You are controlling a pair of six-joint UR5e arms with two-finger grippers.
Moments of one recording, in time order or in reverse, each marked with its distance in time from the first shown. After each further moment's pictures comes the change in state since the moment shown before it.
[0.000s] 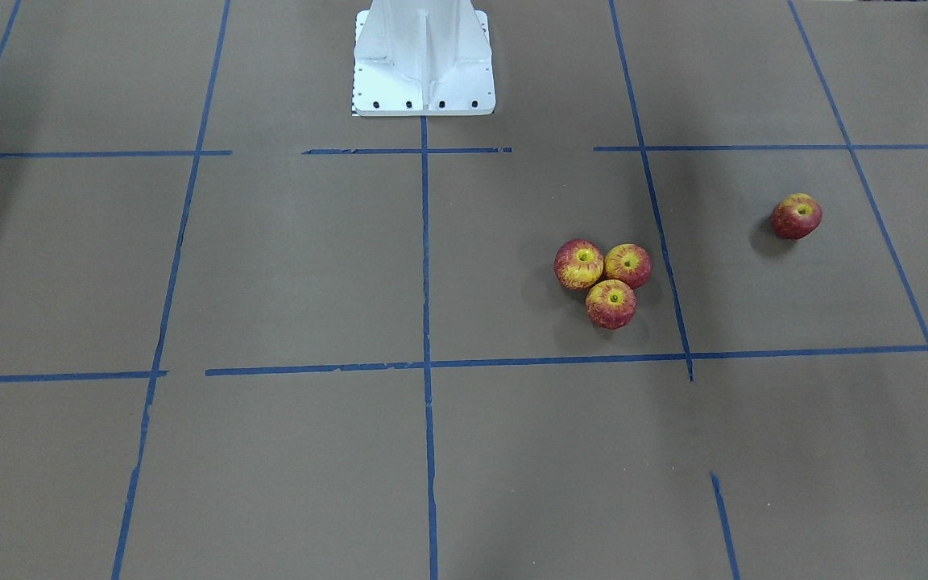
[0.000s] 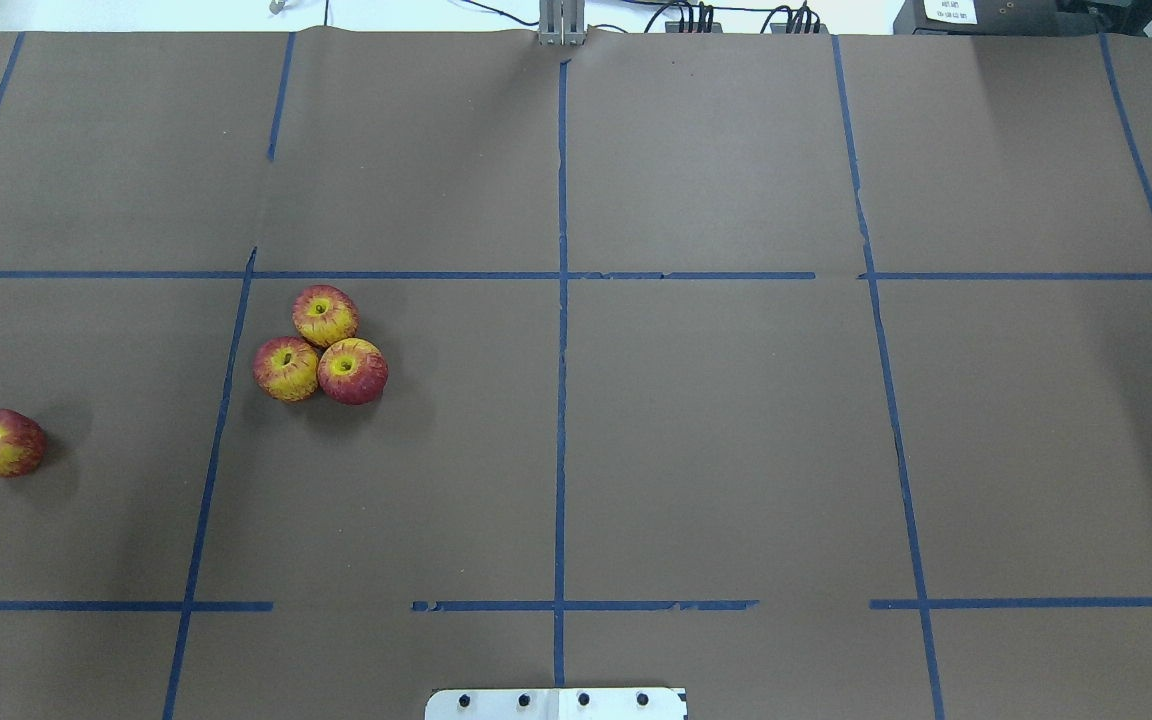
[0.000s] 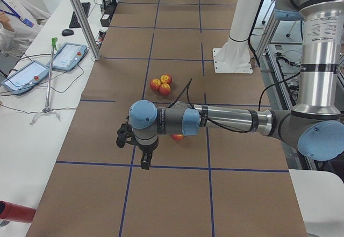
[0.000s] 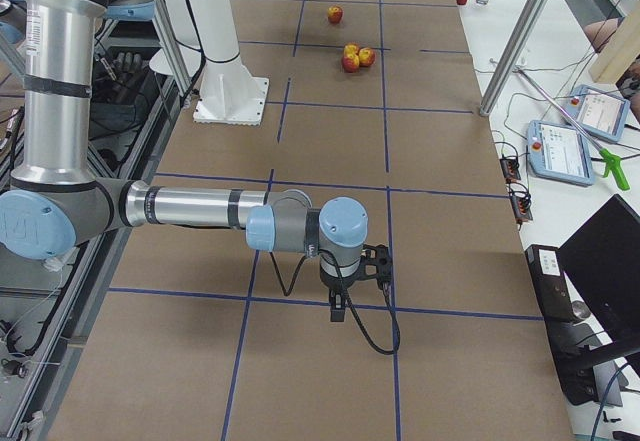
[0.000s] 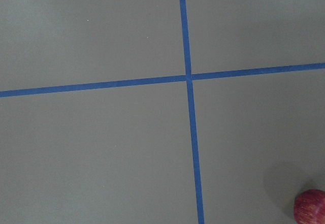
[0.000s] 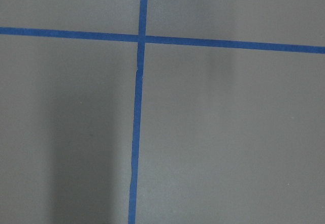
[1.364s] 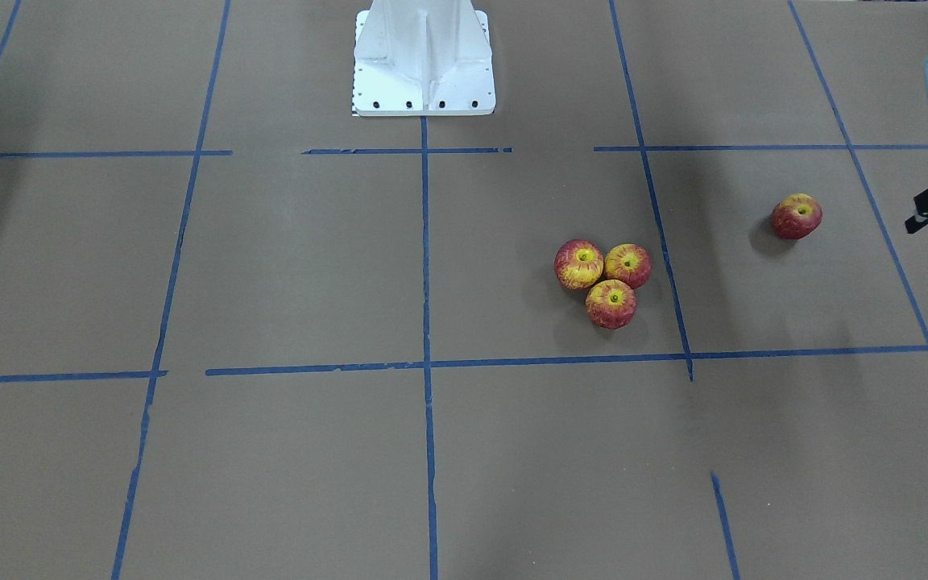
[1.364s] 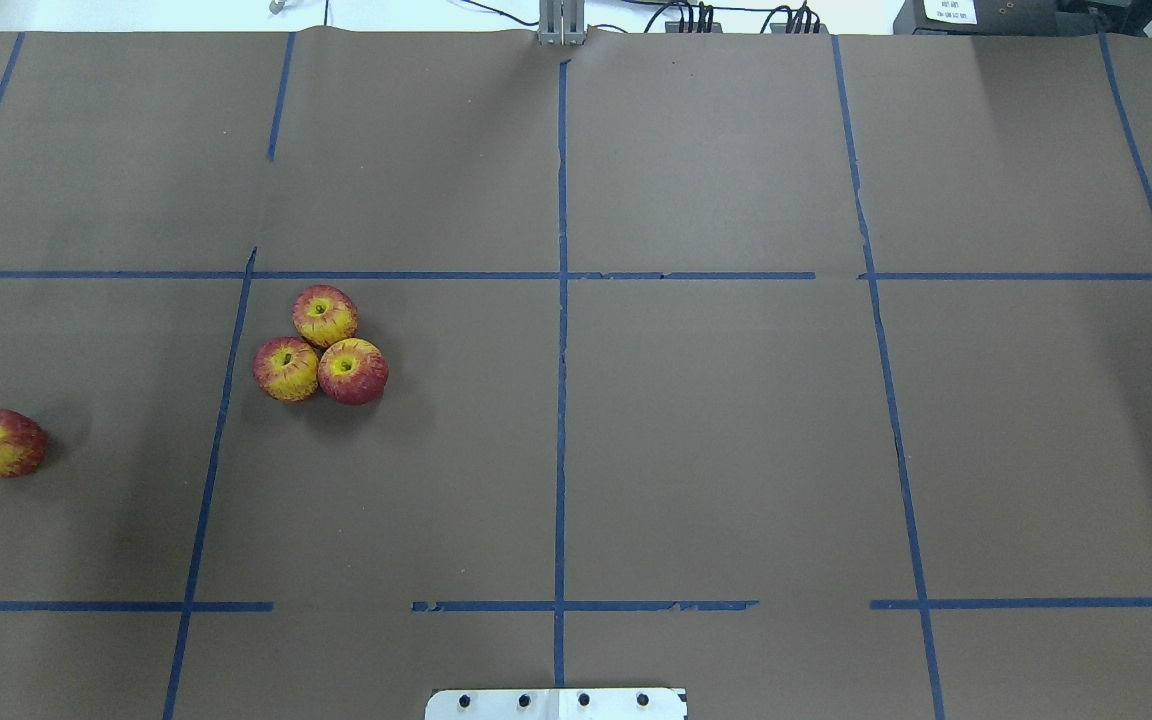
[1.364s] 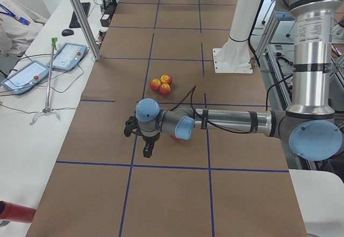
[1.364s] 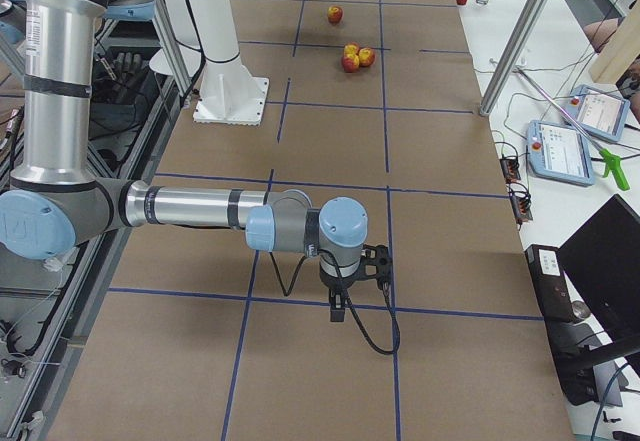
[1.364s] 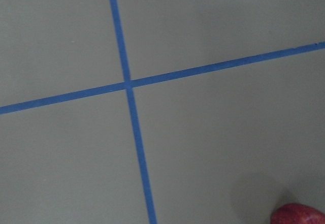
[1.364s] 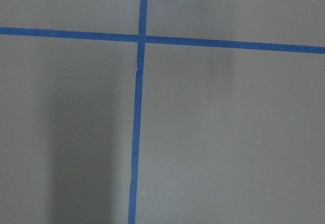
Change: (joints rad) left arm 0.350 0.038 0.039 -0.432 0.010 -0.461; right arm 0.000 0.000 0.000 0.000 0.000 0.000
